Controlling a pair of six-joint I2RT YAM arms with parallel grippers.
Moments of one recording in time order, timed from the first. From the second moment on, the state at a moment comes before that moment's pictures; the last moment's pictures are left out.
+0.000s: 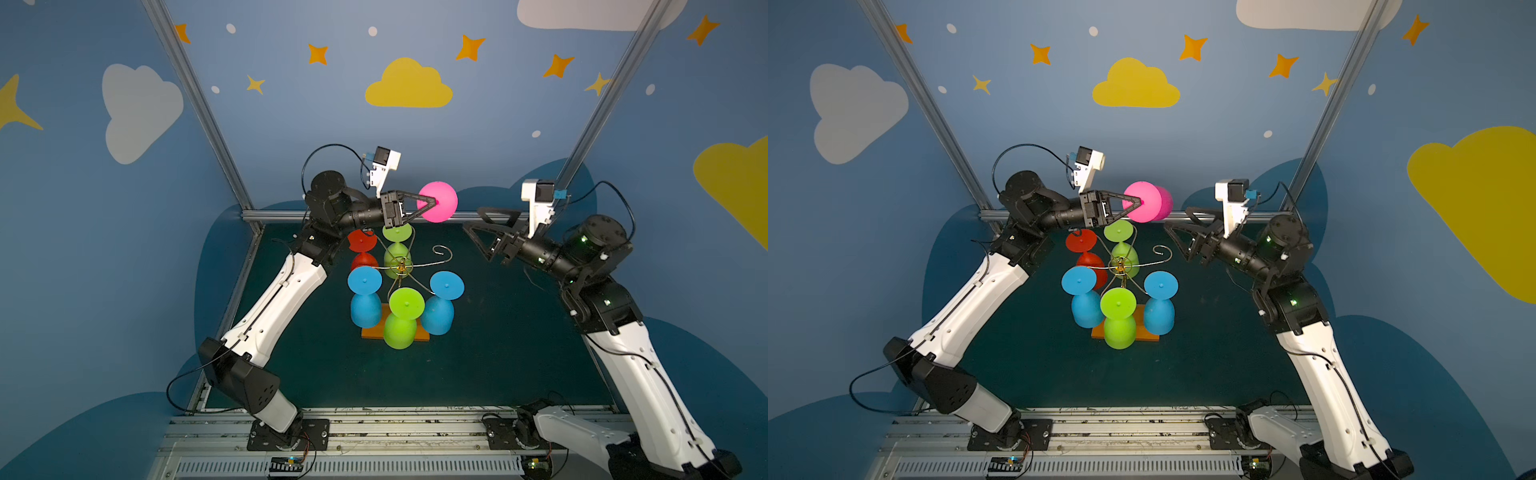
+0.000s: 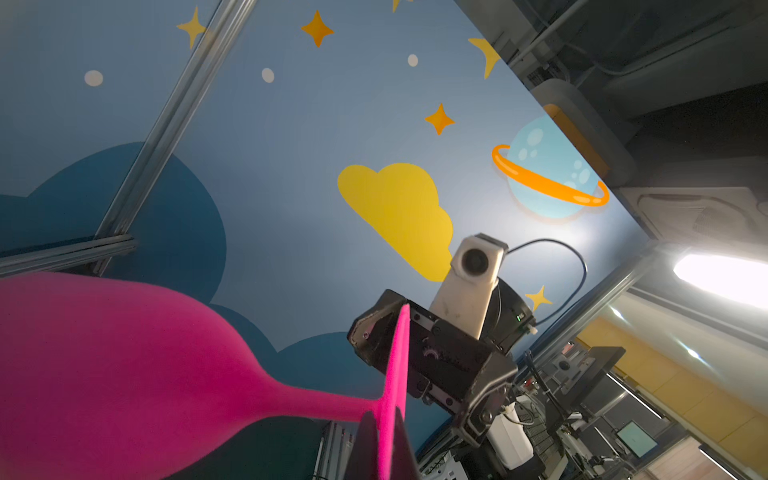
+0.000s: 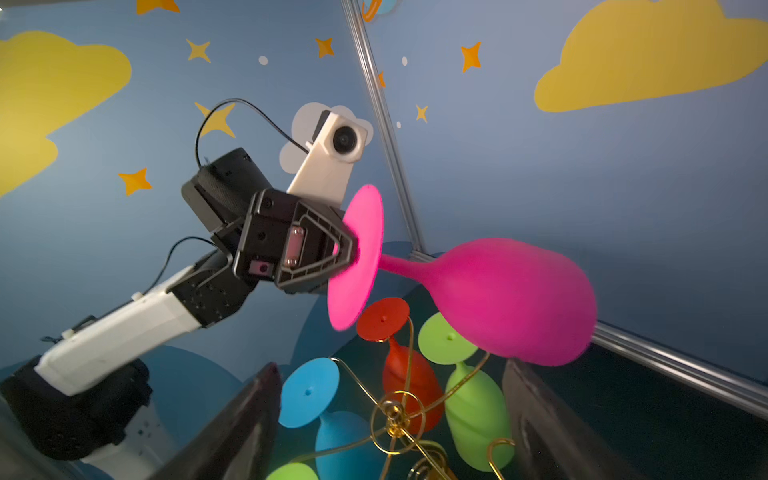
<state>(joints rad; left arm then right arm) -0.46 1.60 1.79 0.09 0.95 -0.98 0.39 1.01 1.36 -0.22 -0.56 0.27</state>
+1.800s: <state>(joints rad) -0.46 1.63 1.76 0.26 1.05 -1.38 0.49 1.33 1.38 -0.01 -0.48 -0.28</state>
